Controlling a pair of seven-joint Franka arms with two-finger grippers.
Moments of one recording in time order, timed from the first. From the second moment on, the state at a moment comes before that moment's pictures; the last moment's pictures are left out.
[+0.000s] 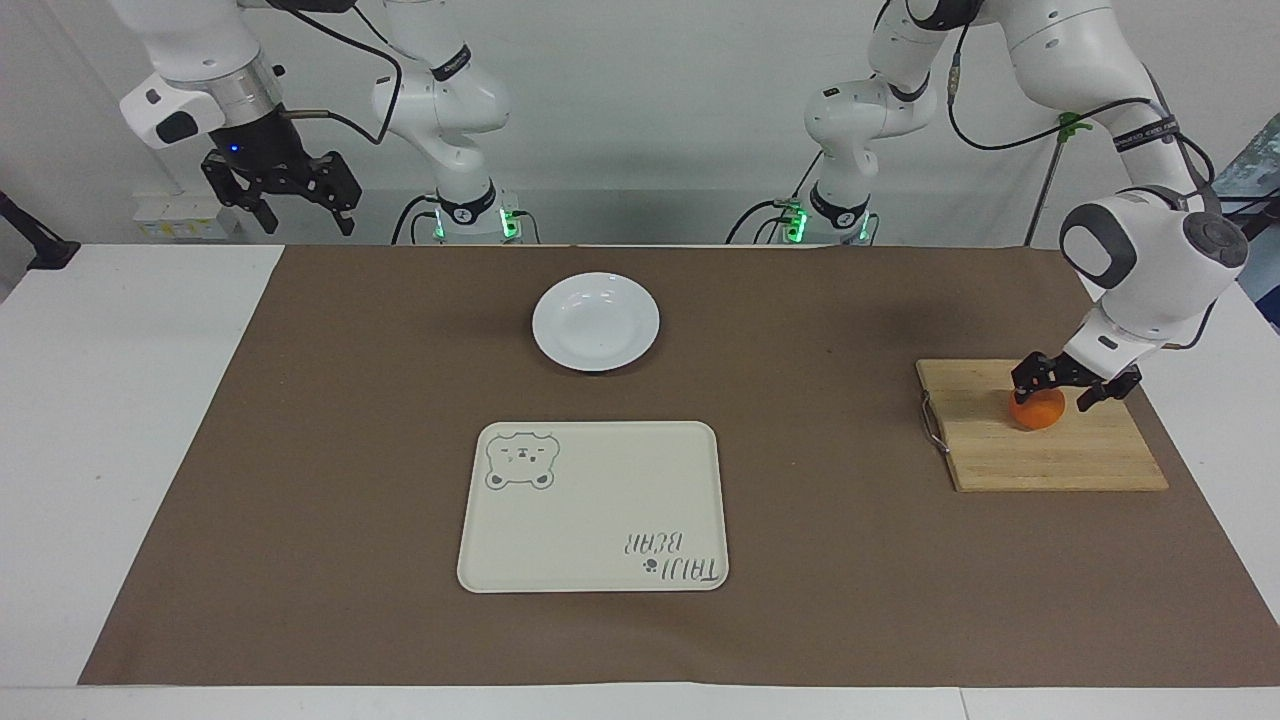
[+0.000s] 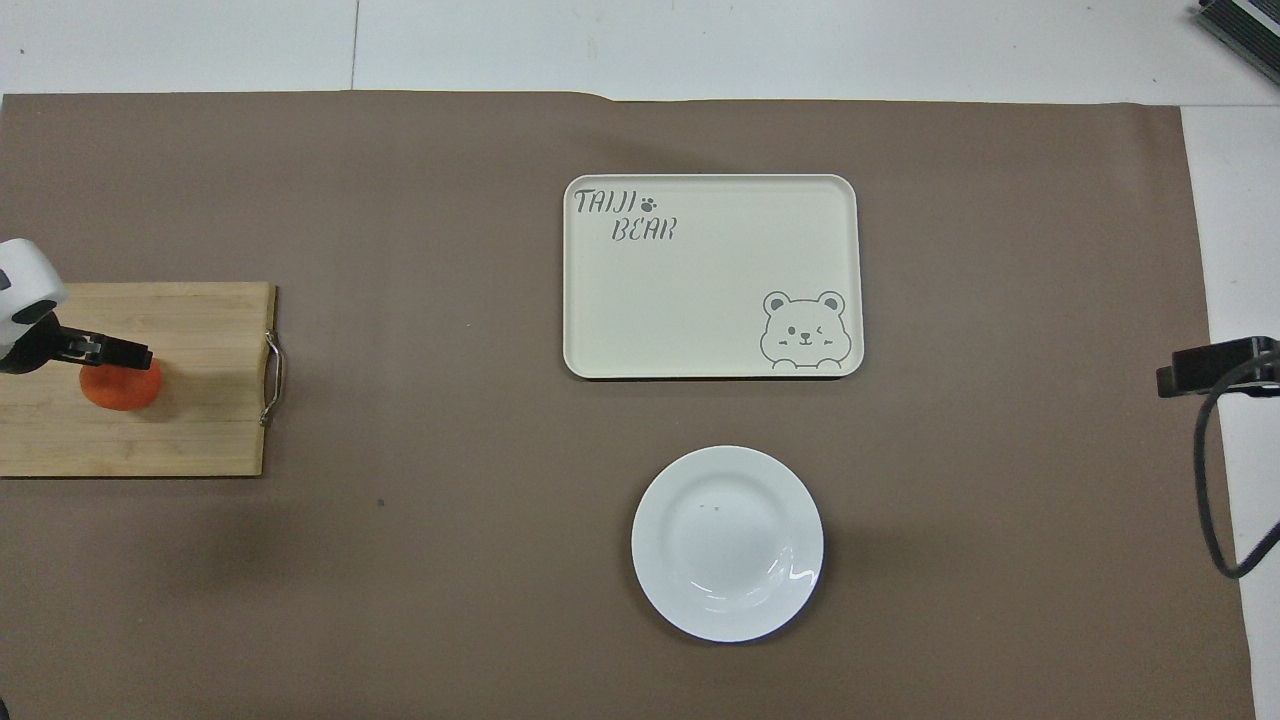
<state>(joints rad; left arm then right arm) 0.18 0.23 0.07 -1.95 -0.01 2.20 0.45 0.03 -0.11 -0.09 -1.62 0.00 1.50 0.00</state>
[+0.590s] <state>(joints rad) 0.20 0.26 0.07 -2.01 -0.01 2.27 0.46 0.03 -0.11 -0.09 -1.62 0.00 1.50 0.00</state>
